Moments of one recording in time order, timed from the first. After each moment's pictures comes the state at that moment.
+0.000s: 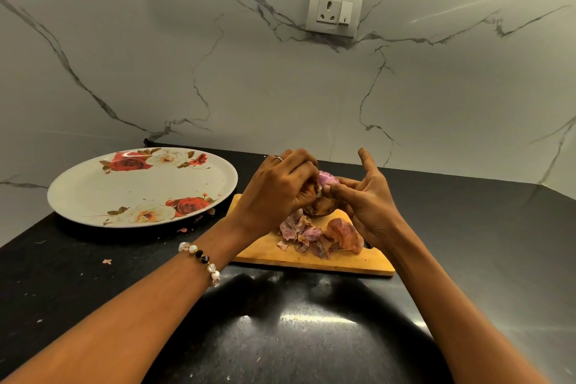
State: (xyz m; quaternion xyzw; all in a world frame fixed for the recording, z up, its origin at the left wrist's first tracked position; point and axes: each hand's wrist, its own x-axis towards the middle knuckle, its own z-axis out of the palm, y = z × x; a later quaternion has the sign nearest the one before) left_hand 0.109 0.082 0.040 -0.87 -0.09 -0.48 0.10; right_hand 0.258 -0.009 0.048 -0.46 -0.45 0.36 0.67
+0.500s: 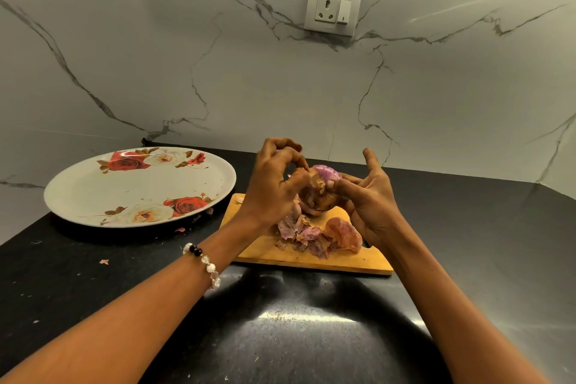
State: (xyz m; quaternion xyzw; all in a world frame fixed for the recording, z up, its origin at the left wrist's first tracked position) left_hand 0.116 0.074 0.043 -0.79 -0.20 -0.51 -0.28; right_hand 0.262 -0.008 0.047 -0.43 -0.42 0.37 0.71
